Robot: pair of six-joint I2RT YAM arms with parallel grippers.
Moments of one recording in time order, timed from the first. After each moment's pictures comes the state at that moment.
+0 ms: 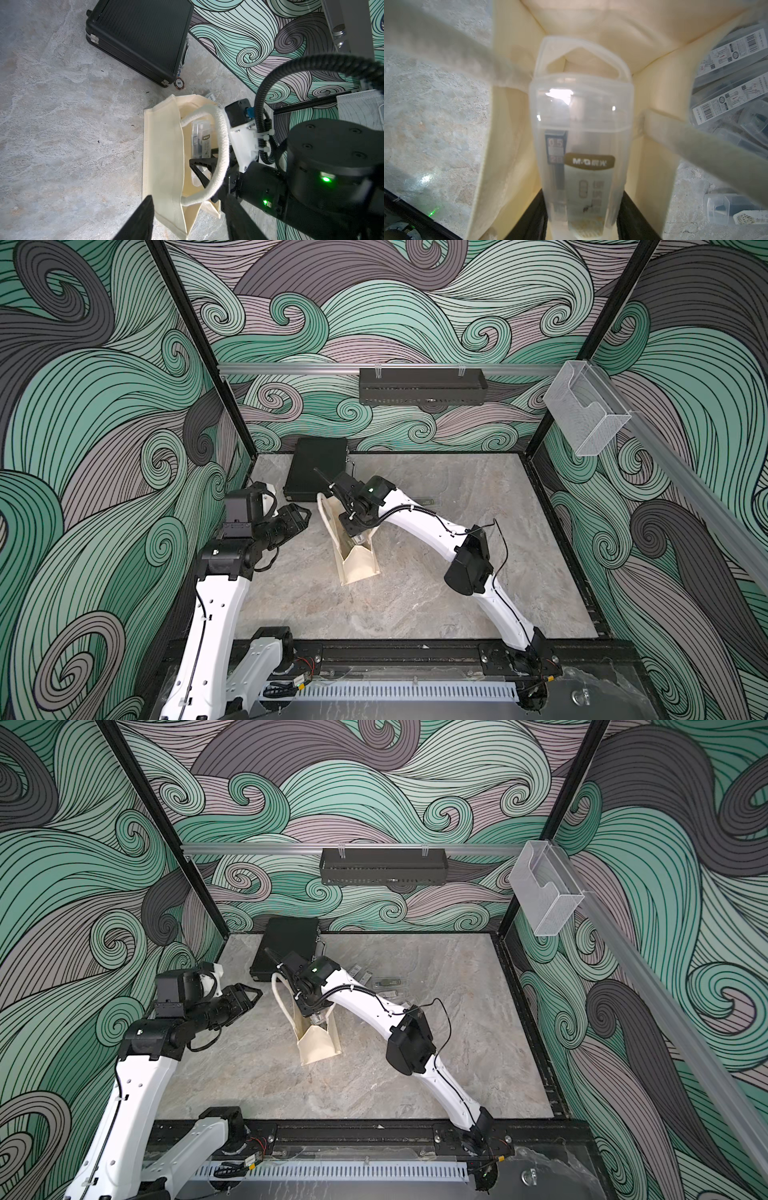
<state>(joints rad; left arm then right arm) 0.02 0.89 1.09 -0.91 0.33 -0.58 0.97 2.40 2.46 -1.29 0.08 0.34</state>
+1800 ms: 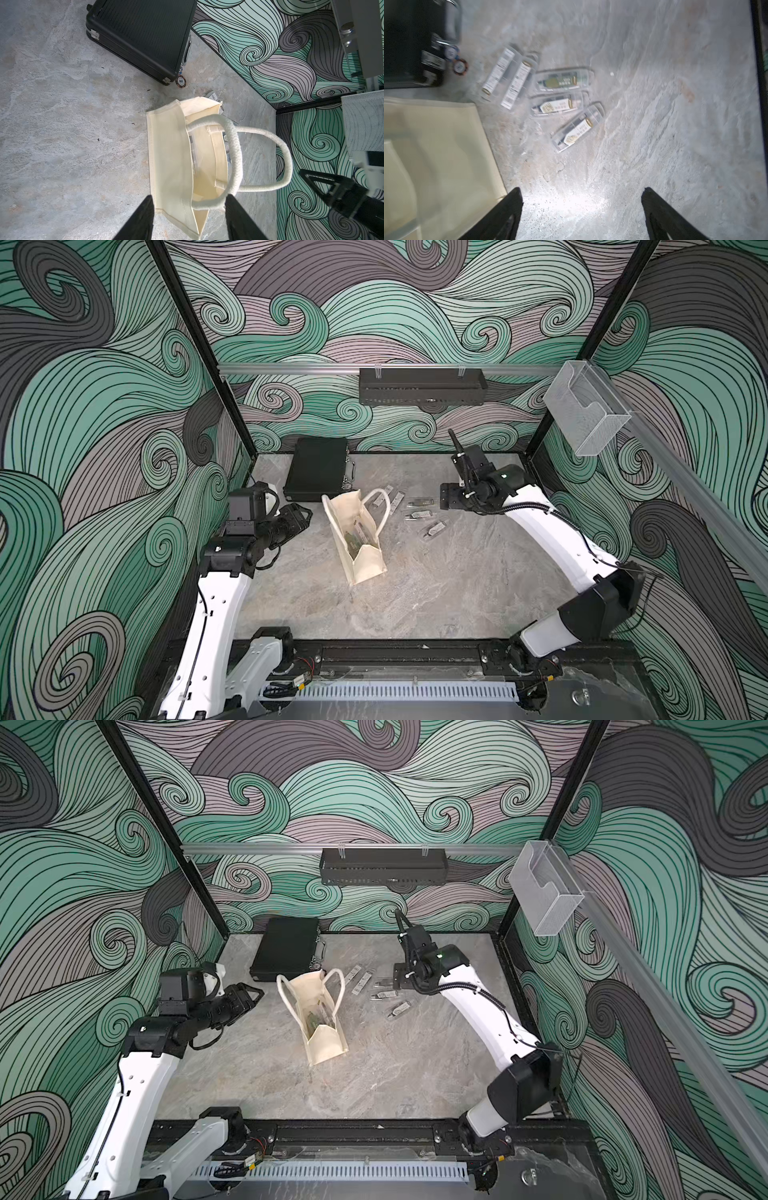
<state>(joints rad) 0.00 0.91 1.09 -0.91 0.32 -0.59 0.46 1.58 1.51 -1.07 0.16 0.48</state>
